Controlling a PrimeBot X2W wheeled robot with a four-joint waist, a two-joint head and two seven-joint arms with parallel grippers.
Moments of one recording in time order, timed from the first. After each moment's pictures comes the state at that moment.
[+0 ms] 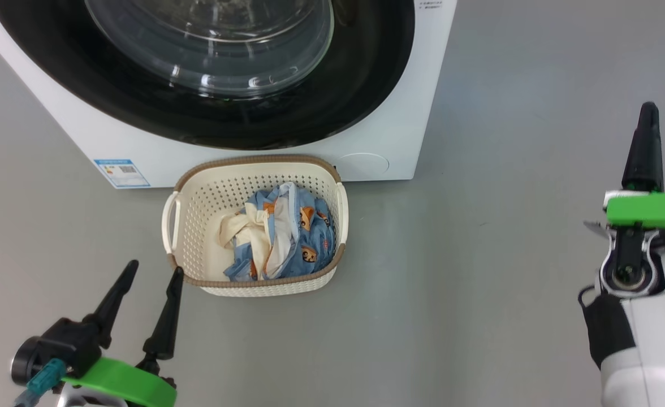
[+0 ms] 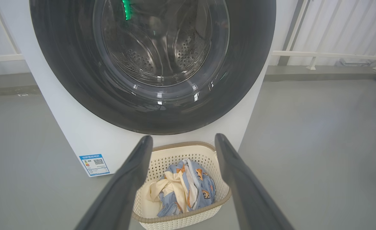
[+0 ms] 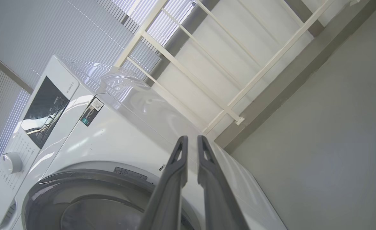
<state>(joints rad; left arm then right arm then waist) -0.13 0.14 -0.06 0.17 -0.23 -0.13 -0.26 -0.56 -0.05 -0.25 0.39 0.83 0.13 -0.25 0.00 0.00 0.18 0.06</state>
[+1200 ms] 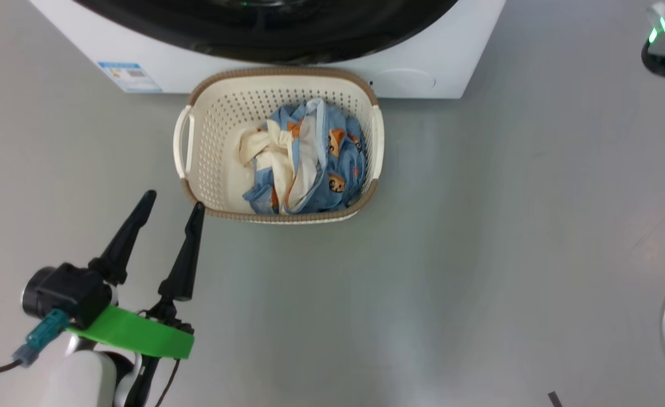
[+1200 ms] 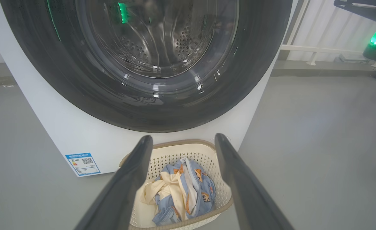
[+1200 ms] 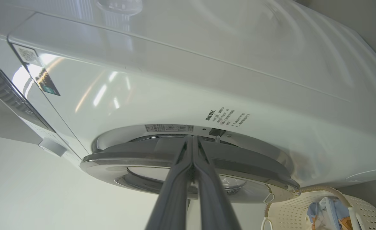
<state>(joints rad) -0.27 0.15 -0.13 0.10 -0.27 -0.13 -0.26 -1.21 -0.19 -0.40 0.78 1.17 0.13 0.58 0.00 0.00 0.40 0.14</state>
